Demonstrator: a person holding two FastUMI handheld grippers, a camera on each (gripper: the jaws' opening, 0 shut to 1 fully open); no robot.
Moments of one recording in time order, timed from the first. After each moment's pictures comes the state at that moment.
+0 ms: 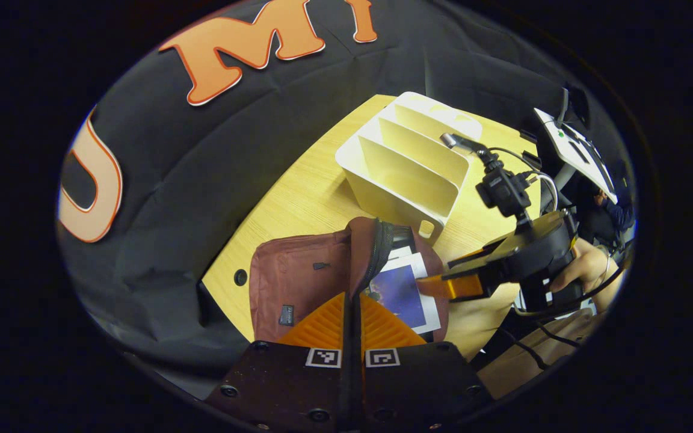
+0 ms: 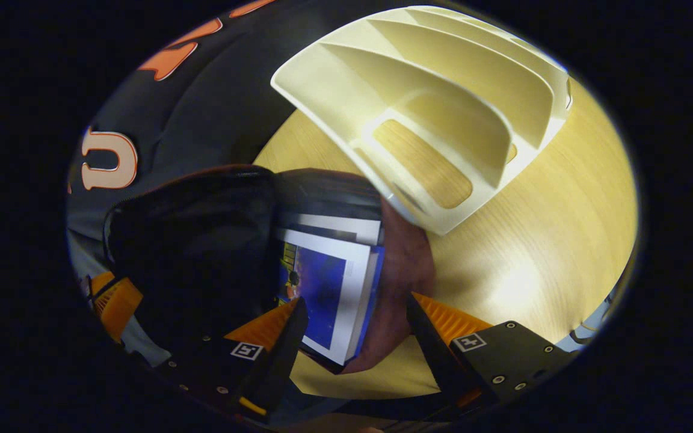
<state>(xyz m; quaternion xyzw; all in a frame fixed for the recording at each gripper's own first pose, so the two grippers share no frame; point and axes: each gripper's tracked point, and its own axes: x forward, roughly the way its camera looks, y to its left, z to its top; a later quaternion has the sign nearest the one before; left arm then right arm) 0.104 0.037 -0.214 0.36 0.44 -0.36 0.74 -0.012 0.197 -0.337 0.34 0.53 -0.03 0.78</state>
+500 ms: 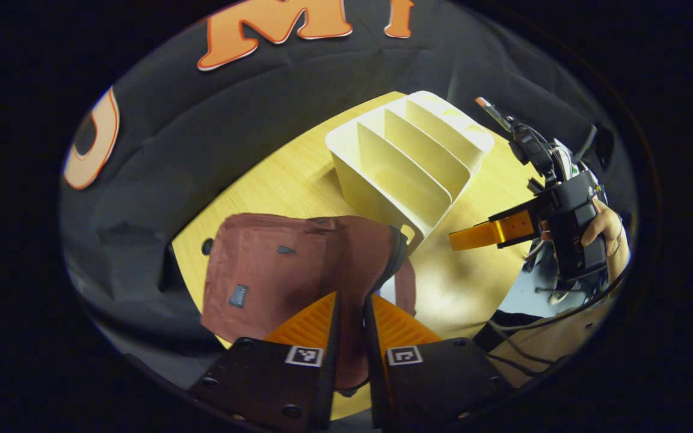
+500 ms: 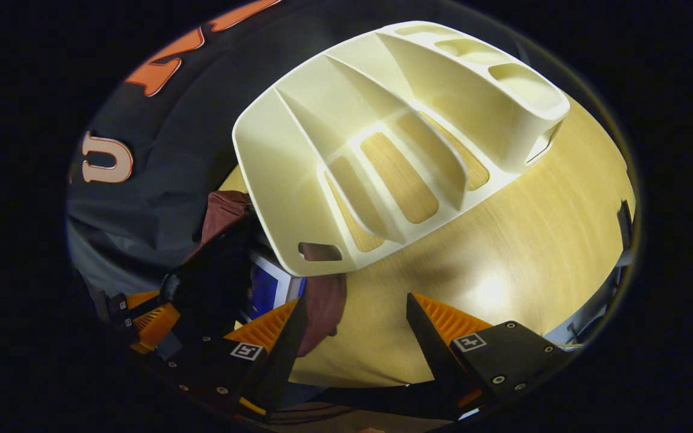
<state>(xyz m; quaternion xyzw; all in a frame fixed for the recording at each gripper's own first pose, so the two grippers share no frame) 0.061 0.003 -0.262 0.26 0.51 -0.30 0.76 -0.022 0.065 -0.317 0.27 0.57 0.00 0.78</state>
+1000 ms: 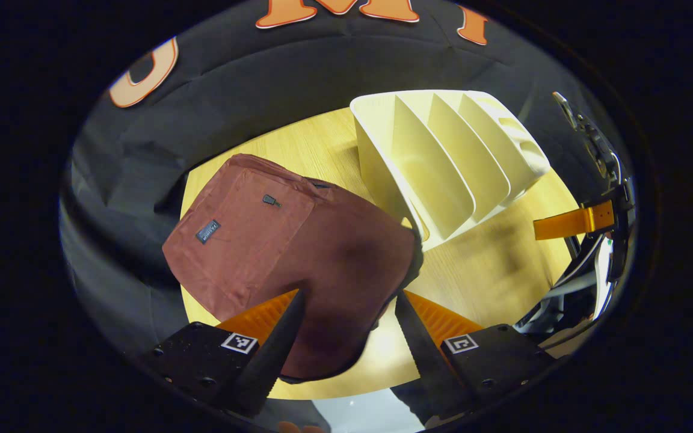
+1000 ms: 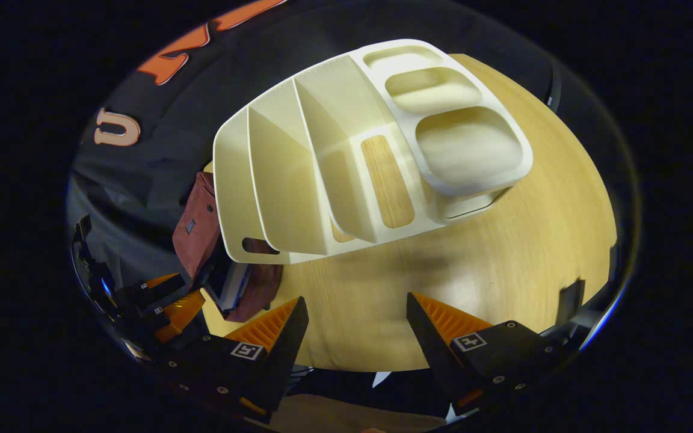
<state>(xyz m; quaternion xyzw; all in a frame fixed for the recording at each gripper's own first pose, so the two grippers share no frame) 0.012 -0.043 -0.321 0.17 0.53 -0.14 0.82 -0.029 -0.062 -0.296 0.15 0.59 0.05 0.79</state>
